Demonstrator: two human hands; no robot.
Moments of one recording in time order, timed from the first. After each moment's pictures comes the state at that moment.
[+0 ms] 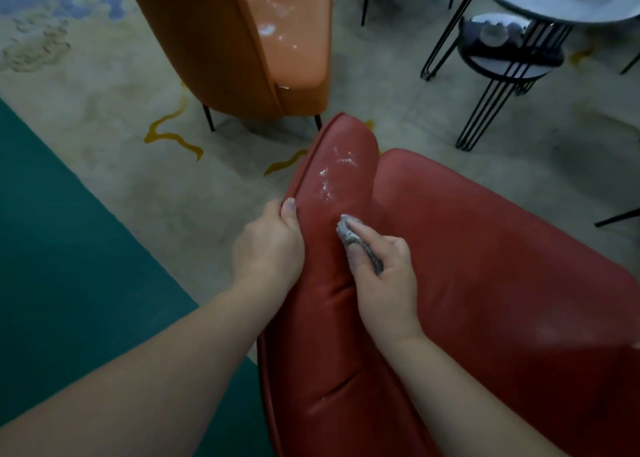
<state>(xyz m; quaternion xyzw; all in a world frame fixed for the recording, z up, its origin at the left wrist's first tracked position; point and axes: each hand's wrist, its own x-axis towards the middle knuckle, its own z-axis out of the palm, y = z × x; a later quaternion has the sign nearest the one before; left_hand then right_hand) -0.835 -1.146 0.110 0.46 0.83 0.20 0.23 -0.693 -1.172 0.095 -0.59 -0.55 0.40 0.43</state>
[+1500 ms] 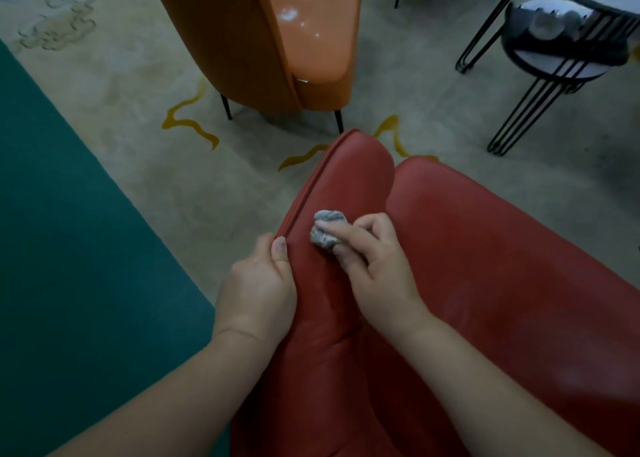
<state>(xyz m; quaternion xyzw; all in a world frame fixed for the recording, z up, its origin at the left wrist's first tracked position) -0.830 -1.140 0.110 0.44 0.85 0.19 0.20 -0.688 -1.084 0.090 -0.45 -0.73 0.38 0.35</state>
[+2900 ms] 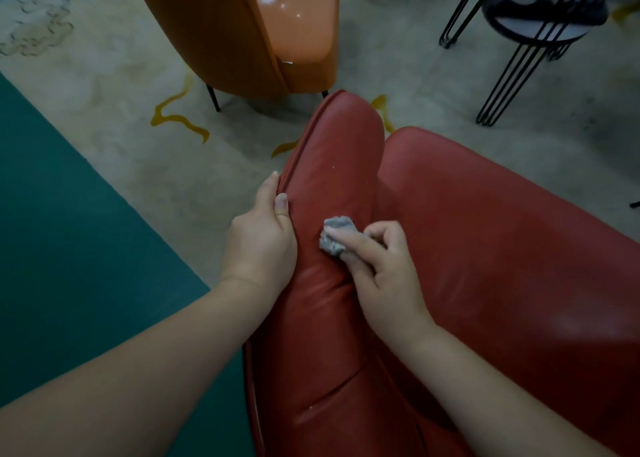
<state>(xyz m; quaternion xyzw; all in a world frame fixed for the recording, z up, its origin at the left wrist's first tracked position) -0.831 -1.145 0.109 0.47 0.82 0.24 0.23 -0.671 -1.156 0.079 -0.50 -0.70 0.35 0.36</state>
